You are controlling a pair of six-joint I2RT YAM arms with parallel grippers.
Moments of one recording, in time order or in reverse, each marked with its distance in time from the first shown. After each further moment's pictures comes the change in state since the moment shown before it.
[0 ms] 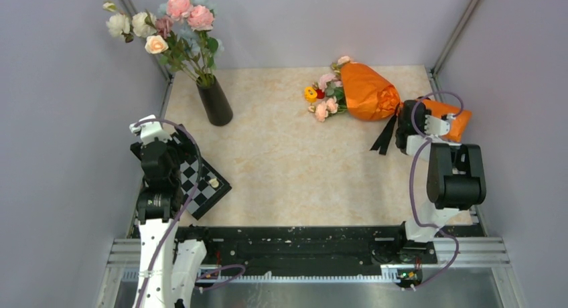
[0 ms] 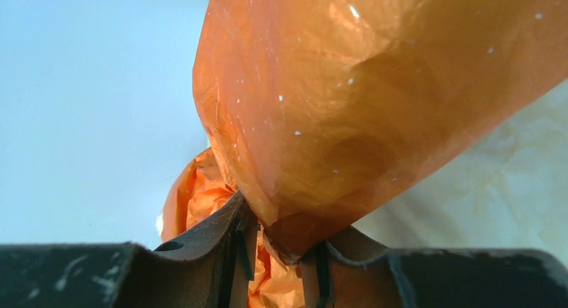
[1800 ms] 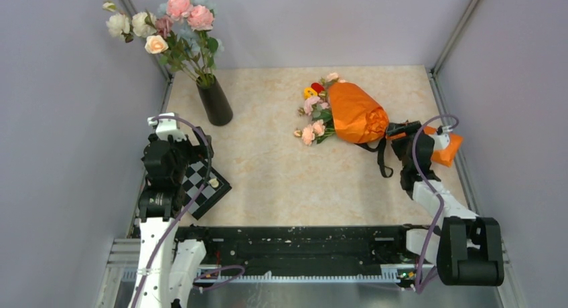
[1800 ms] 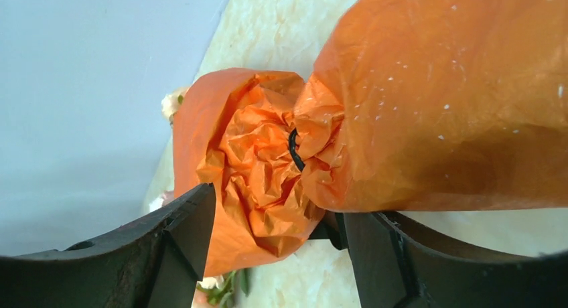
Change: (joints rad) left arm -0.043 0.008 -0.014 0.026 0.290 0.047; right arm 0.040 -0.564 -0.462 0.072 -0.320 -0.308
